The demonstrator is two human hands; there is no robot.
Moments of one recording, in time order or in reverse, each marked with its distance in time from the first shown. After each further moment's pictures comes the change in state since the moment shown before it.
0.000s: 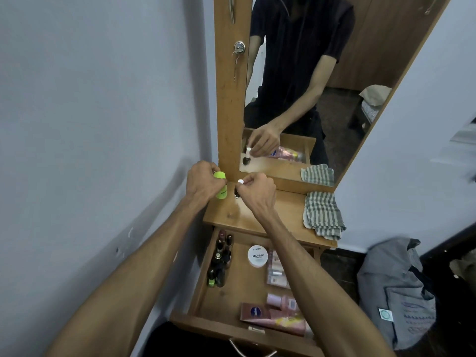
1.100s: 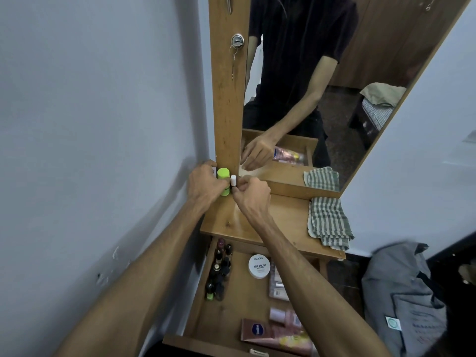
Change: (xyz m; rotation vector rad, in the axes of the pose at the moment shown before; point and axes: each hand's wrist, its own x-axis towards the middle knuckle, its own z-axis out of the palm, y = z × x) left_hand 0.034 -0.017 0.037 0.005 0.060 0.011; right_hand 0.030 0.019 0.033 -0.079 0.012 -0.102
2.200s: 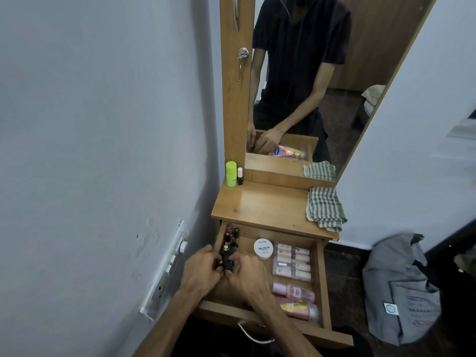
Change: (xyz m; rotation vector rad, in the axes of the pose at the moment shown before) left_hand -0.226 -0.082 -0.025 0.343 -0.406 0.106; right_hand -0.211 0.062 0.018 -0.179 -0.379 -0.082
